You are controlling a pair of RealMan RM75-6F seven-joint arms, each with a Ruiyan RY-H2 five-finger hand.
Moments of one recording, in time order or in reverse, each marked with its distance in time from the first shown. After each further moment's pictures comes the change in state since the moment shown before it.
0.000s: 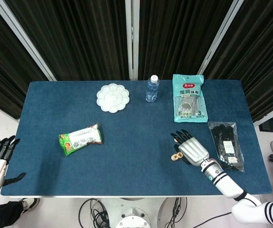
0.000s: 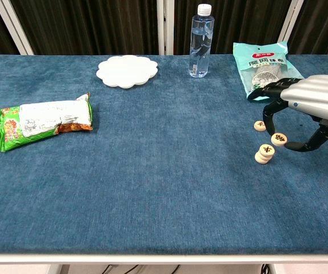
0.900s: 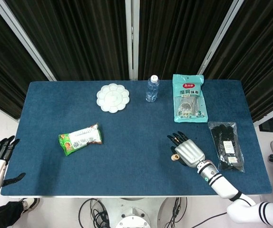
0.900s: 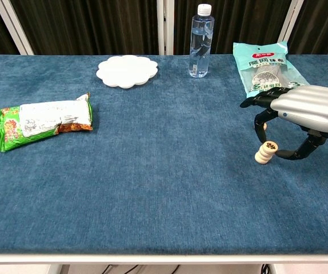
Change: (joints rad) left arm 0.002 0.004 0.001 0.000 0.003 0.005 -0.008; right arm -0.014 -0.057 0.016 0.038 -0.008 -0.020 -0.012
